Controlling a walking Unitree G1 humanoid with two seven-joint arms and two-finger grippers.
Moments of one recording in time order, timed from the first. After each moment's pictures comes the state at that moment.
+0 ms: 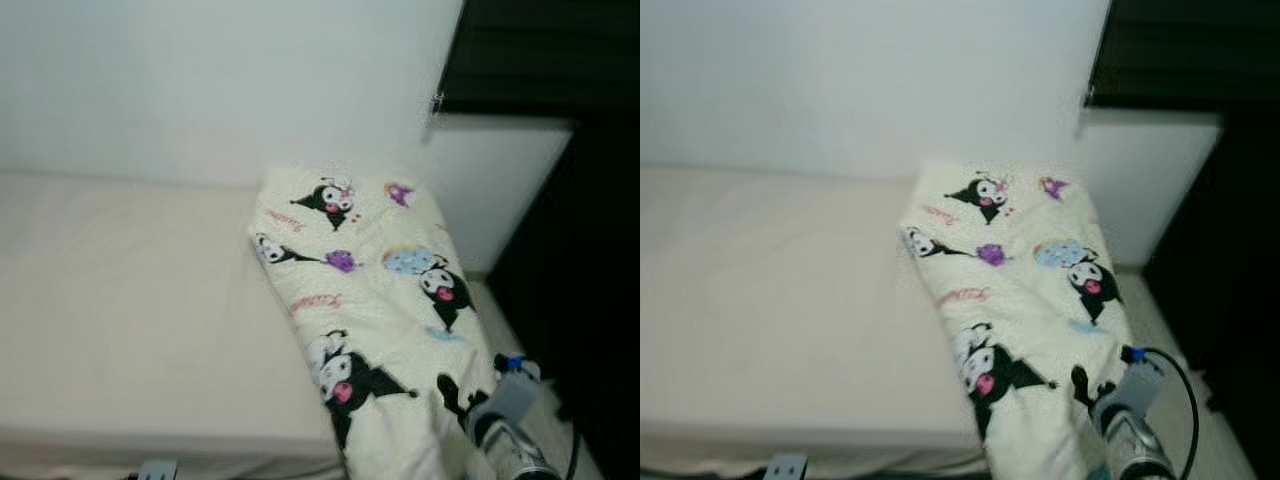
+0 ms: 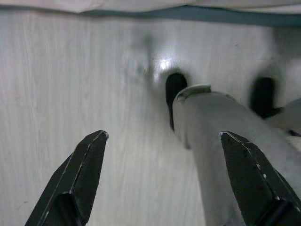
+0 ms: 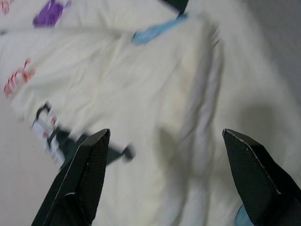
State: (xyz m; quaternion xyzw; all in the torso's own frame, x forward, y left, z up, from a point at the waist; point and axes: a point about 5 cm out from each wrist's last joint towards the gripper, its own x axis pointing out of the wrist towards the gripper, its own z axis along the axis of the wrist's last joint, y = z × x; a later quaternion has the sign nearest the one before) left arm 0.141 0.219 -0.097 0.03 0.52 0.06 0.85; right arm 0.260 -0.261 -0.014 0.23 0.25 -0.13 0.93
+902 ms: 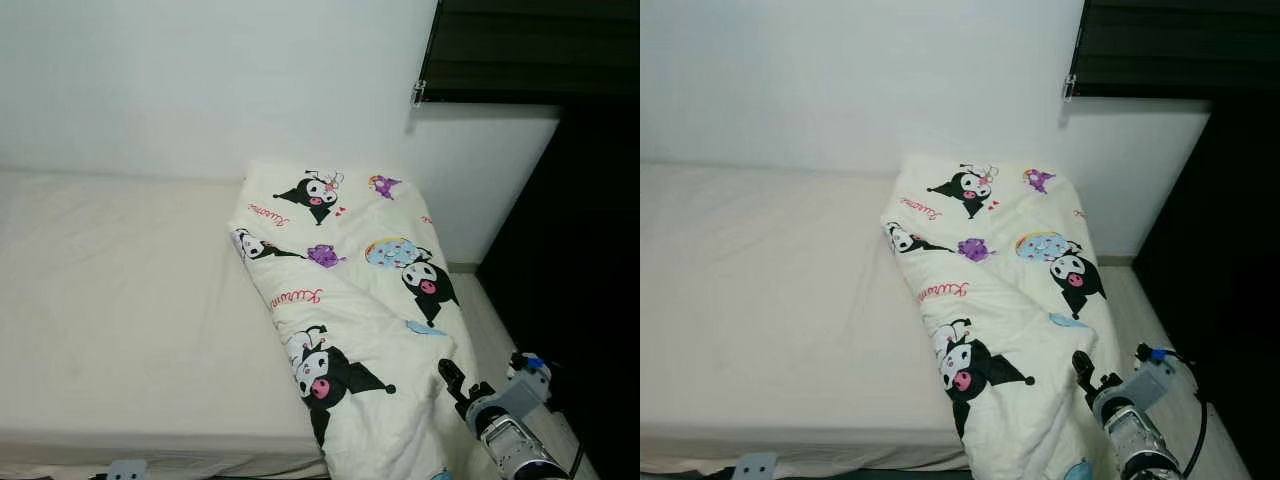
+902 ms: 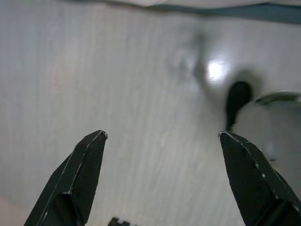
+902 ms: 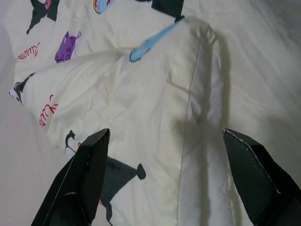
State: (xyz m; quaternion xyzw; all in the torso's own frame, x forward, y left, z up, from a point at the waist) left arm 0.135 0.255 -0.090 0.09 0.52 0.19 0.83; right arm 0.261 -0.259 -0.013 0.36 0.22 -0.13 0.90
